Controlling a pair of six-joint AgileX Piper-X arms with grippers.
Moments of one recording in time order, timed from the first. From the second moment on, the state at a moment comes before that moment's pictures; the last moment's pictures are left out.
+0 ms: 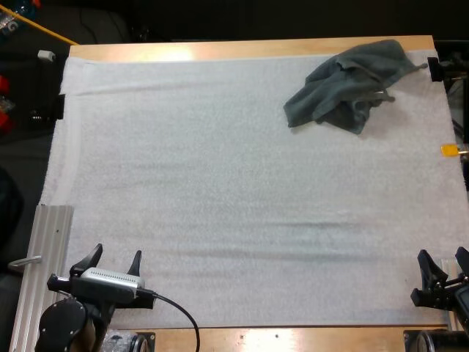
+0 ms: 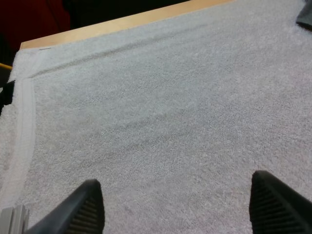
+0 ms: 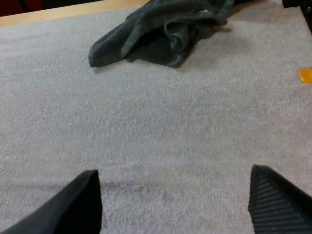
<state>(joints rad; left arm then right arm) -0.08 -0.01 -0.50 1.02 0.04 -1.64 -0.01 -0.01 -0.55 1.09 -0.15 -1.77</state>
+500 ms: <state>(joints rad) -0.09 -0.01 -0.58 1.01 0.15 -1.64 -0.01 0.03 -0.66 1.11 -0.15 -1.72</state>
